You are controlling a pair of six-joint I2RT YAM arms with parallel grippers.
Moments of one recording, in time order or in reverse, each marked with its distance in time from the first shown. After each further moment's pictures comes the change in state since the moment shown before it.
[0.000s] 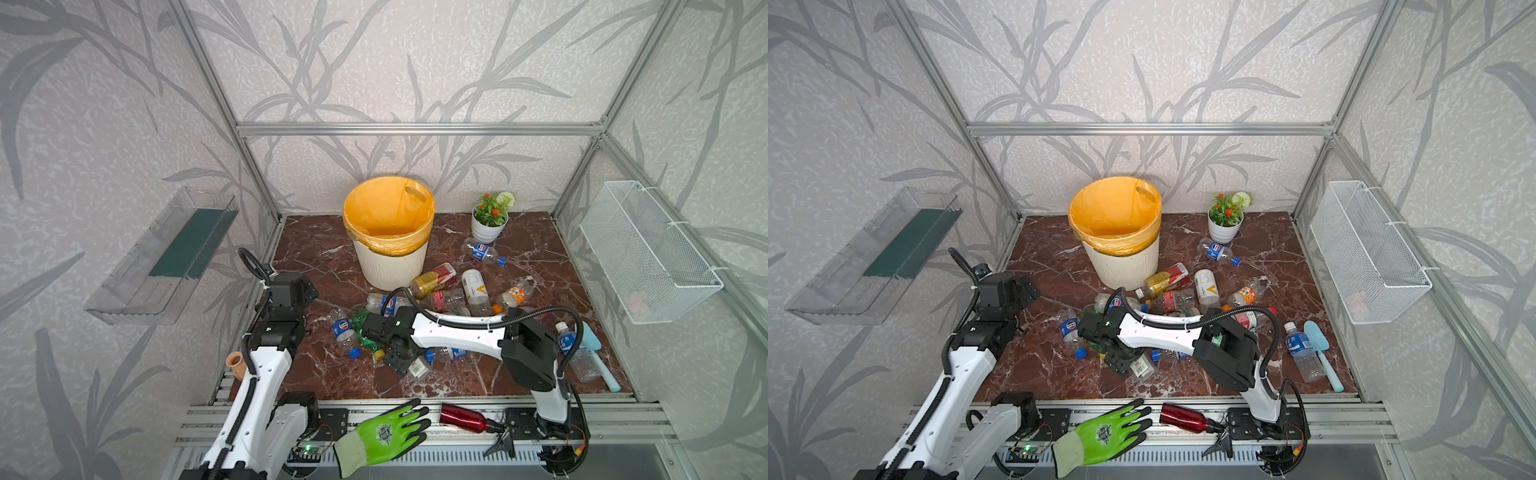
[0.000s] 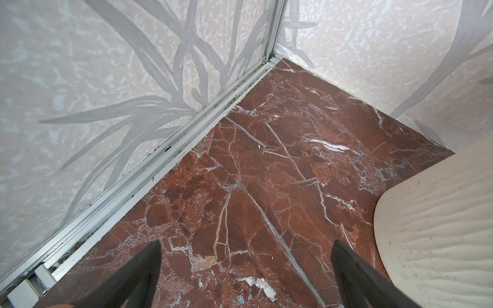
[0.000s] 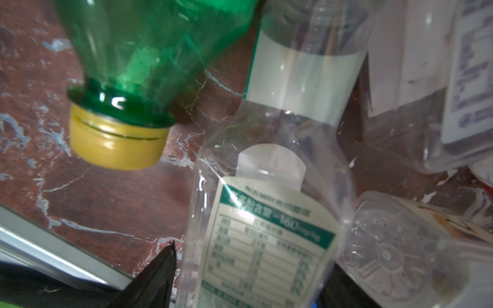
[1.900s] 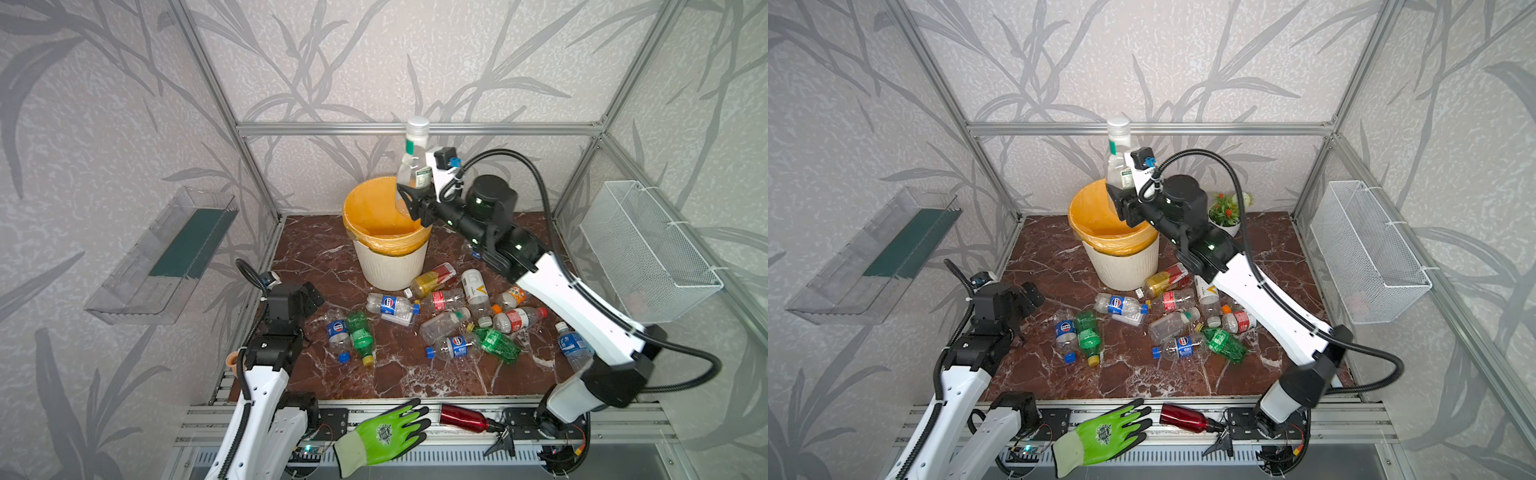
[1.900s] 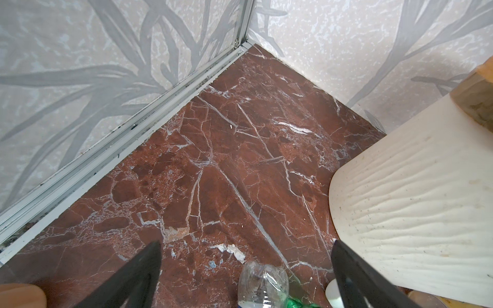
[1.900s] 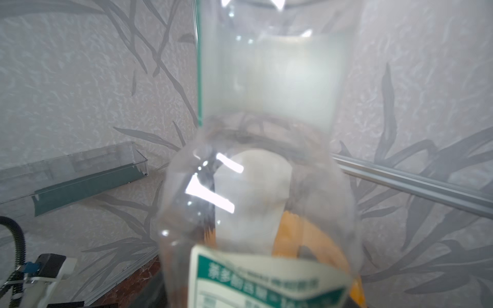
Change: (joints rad) left arm -0.044 -0.138 -0.023 -0.098 0.124 -0.093; right arm -0.433 -0.363 0.335 0.835 -0.091 -0.278
